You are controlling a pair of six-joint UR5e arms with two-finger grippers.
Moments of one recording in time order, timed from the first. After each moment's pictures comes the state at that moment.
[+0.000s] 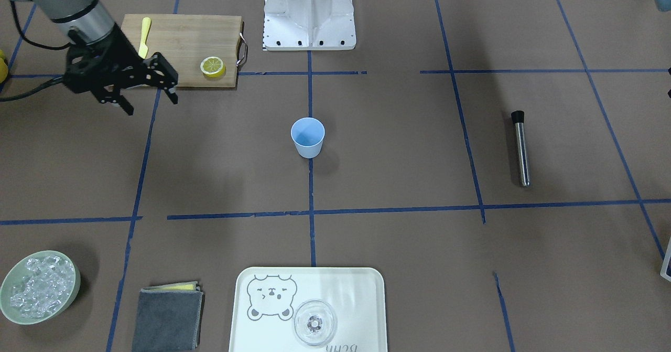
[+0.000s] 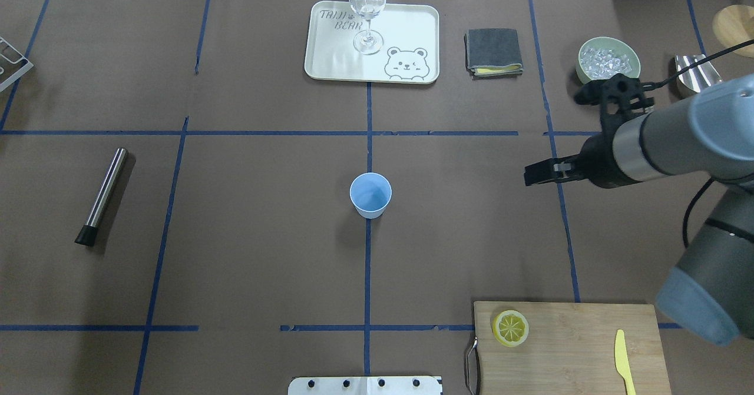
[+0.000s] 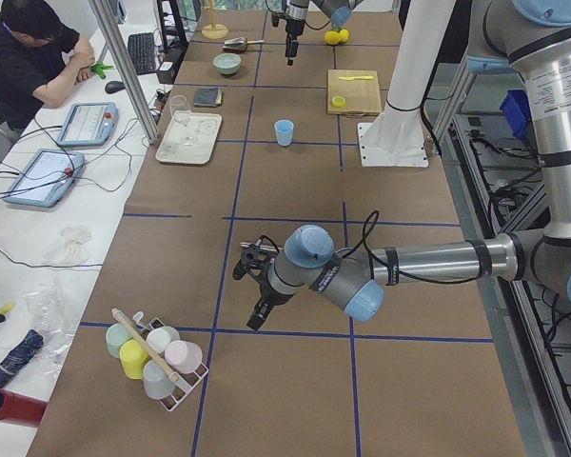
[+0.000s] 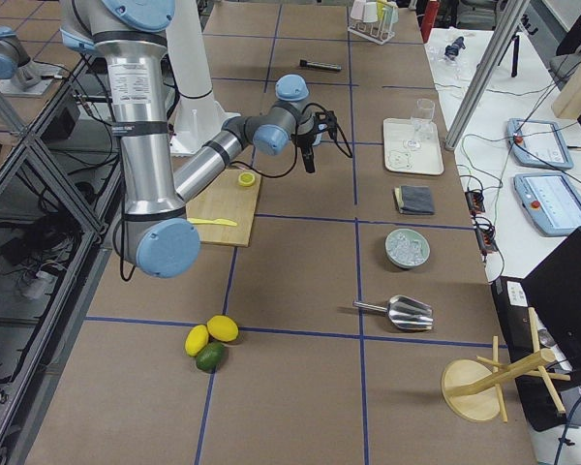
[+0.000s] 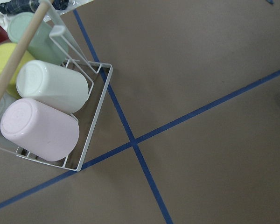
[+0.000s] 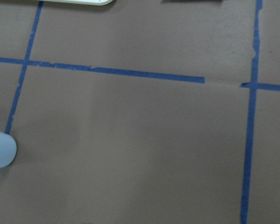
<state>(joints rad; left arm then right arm) -1.46 -1.28 -1.71 -2.25 -2.24 -0.07 0.69 -1.42 2.15 -1.41 1.93 1.00</state>
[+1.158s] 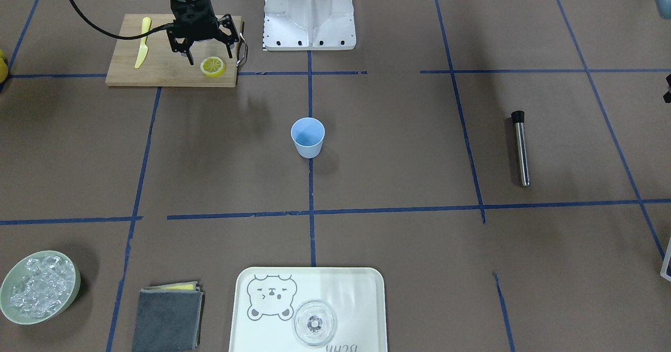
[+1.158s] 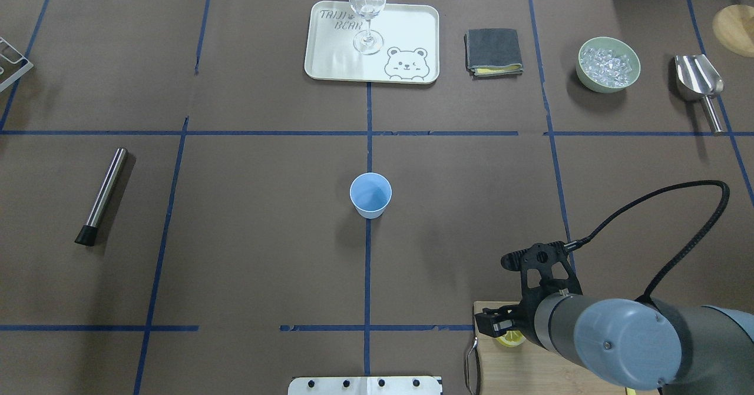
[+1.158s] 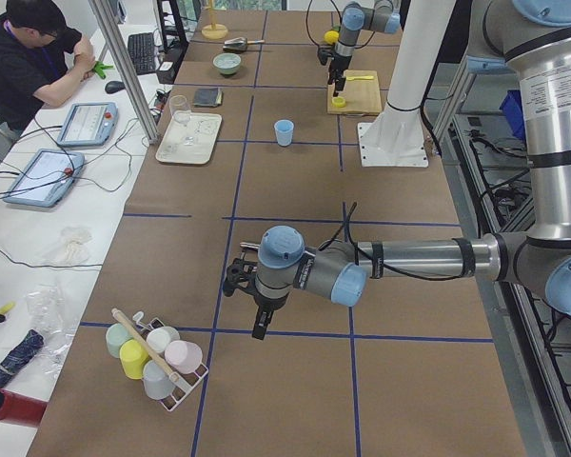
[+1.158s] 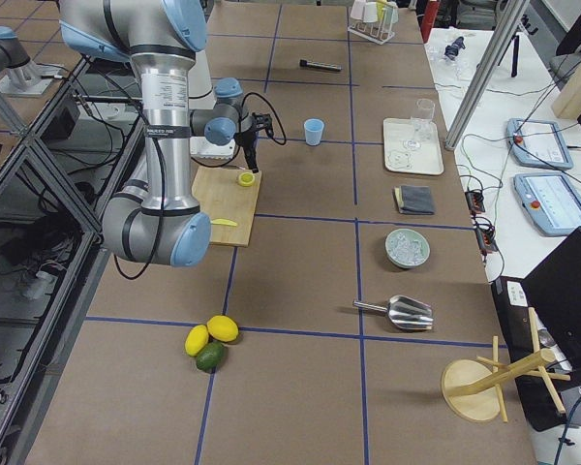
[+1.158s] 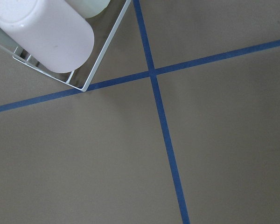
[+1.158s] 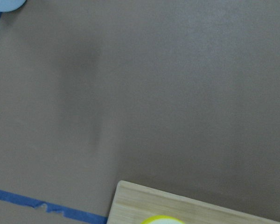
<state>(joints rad) -1.46 -1.35 -1.71 -1.97 -2.29 -0.07 0.14 -1.55 2.25 -1.44 1.49 1.25</state>
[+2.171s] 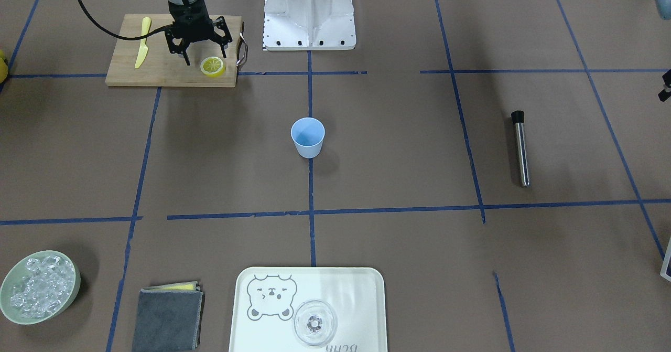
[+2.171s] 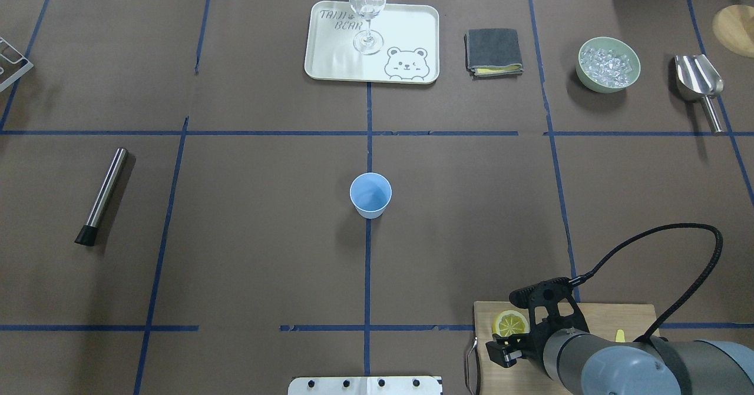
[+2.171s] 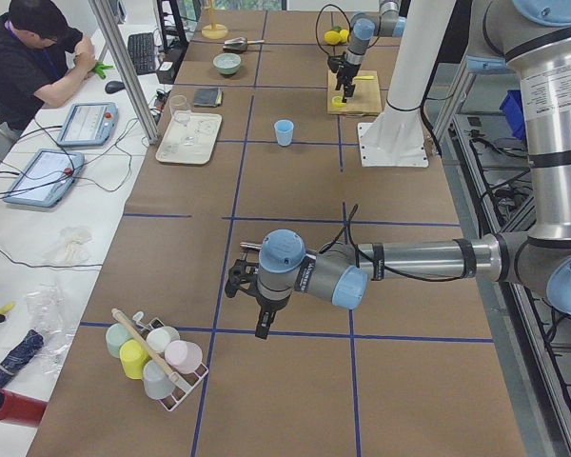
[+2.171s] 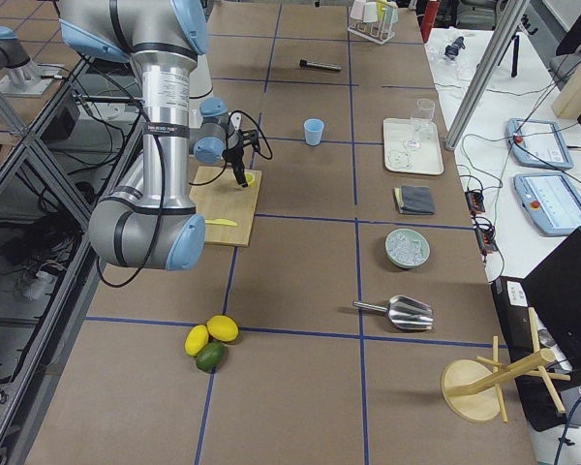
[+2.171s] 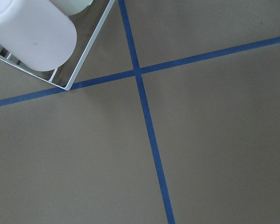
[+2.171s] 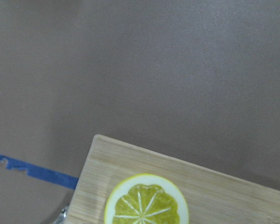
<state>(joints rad) -1.46 -1.34 -1.70 -1.97 -2.32 -0.07 0.03 -1.62 2.18 -1.34 1.39 1.28</state>
